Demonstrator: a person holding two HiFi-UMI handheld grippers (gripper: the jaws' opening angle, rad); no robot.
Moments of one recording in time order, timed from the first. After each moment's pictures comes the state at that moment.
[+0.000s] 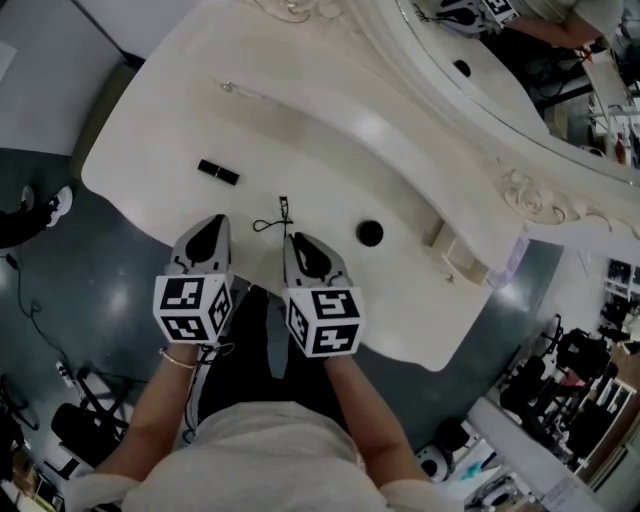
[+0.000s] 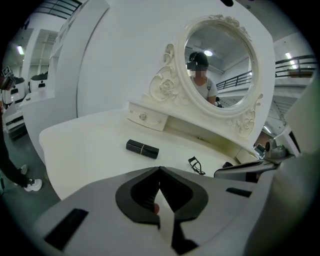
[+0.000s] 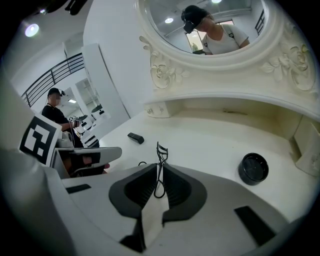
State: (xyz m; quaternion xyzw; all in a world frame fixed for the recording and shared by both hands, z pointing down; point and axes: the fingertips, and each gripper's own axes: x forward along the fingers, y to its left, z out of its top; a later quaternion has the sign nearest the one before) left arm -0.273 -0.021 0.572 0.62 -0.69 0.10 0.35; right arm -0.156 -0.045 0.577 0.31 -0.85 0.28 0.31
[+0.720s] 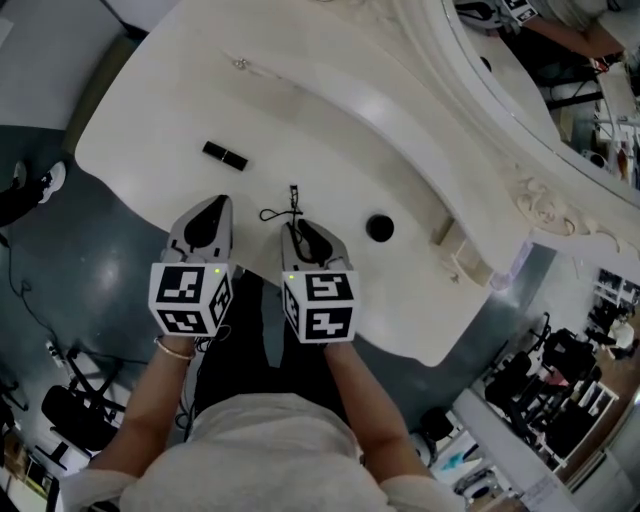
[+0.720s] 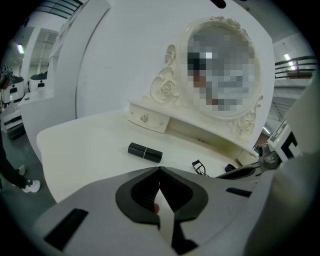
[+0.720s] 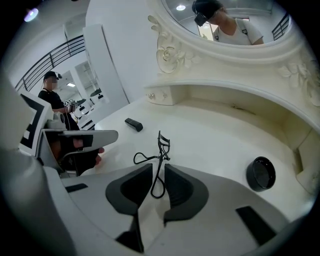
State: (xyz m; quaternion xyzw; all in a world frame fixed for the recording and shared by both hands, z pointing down) left arm -0.283 -0.028 0.573 0.63 -0.69 0.10 0.35; right arm -0.166 -0.043 0.603 0.29 -0.83 0.26 0.39
